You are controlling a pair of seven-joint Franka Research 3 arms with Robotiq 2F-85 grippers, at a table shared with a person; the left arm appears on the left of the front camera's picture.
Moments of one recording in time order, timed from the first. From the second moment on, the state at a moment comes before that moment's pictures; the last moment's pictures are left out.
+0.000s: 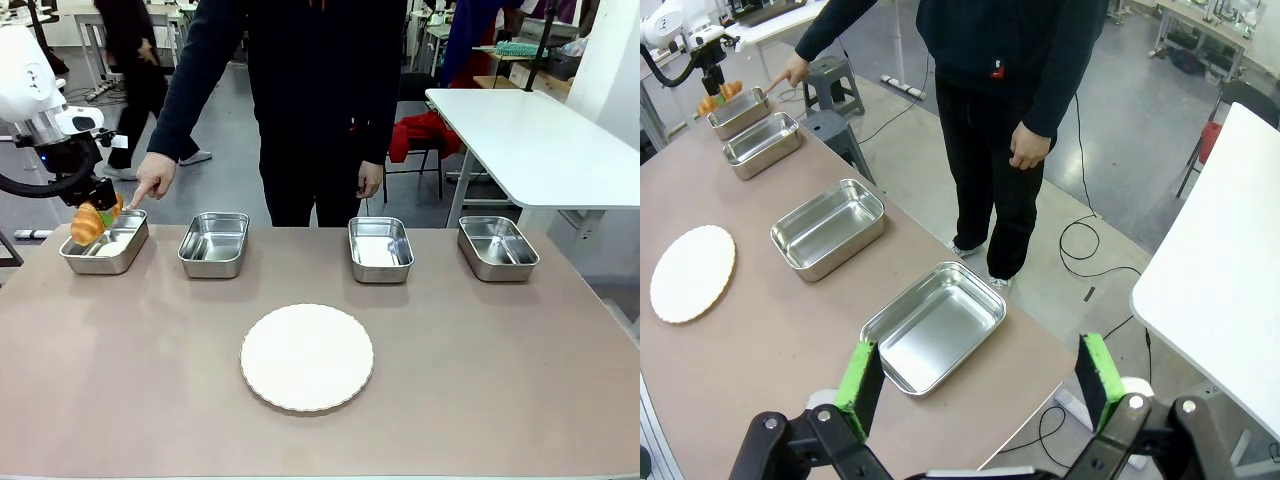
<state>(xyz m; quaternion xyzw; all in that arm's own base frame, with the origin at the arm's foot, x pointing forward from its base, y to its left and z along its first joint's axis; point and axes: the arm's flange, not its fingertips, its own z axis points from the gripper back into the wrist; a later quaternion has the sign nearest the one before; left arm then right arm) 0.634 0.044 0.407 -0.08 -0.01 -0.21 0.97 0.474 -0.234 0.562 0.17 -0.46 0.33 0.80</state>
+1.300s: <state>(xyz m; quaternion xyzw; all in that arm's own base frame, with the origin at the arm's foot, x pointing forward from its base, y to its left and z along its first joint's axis) 0.657 0.045 0.394 -0.08 -0.02 -0.21 0.97 0.474 -0.234 0.562 0.17 -0.46 0.33 0.80</state>
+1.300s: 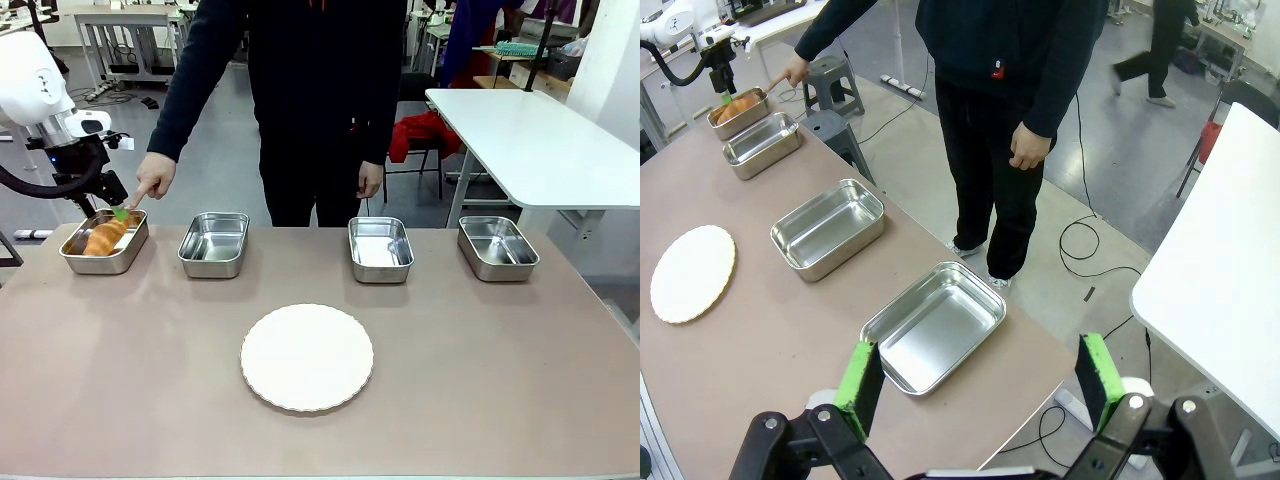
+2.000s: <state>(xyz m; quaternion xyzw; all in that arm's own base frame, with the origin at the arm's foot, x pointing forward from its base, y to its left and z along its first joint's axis) 0.657 0.044 0.395 -0.08 -0.01 -0.21 0.97 0.474 -0.234 0.562 0.17 -0.46 0.33 0.80</state>
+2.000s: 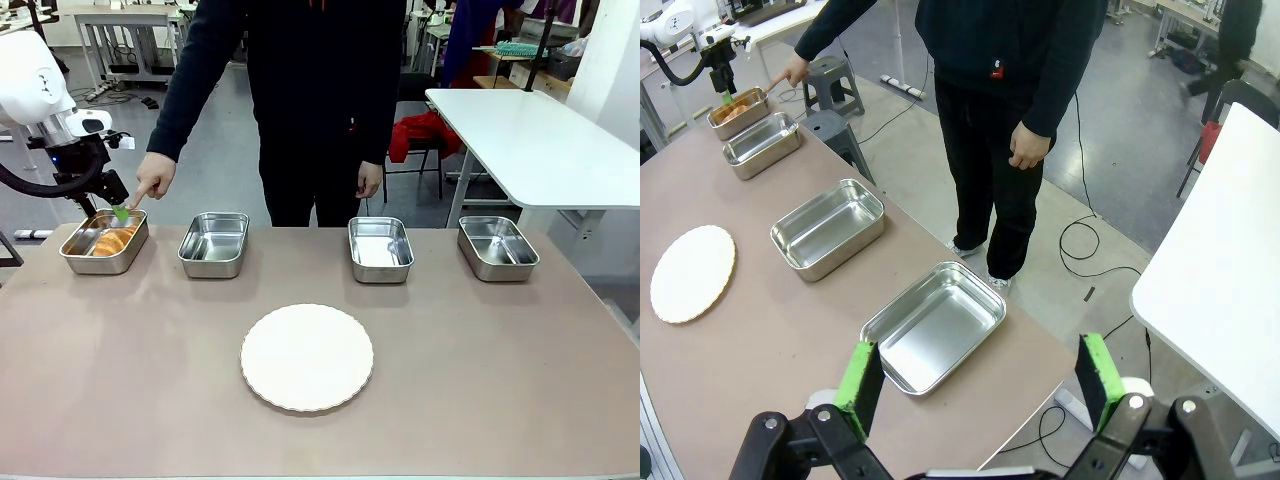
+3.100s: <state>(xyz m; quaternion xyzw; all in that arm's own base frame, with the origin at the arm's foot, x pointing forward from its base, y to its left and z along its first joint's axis) 0.457 0.014 0.475 0.00 -0.21 -0.17 0.96 0.474 -0.234 0.563 0.17 -0.46 0.33 0.80</state>
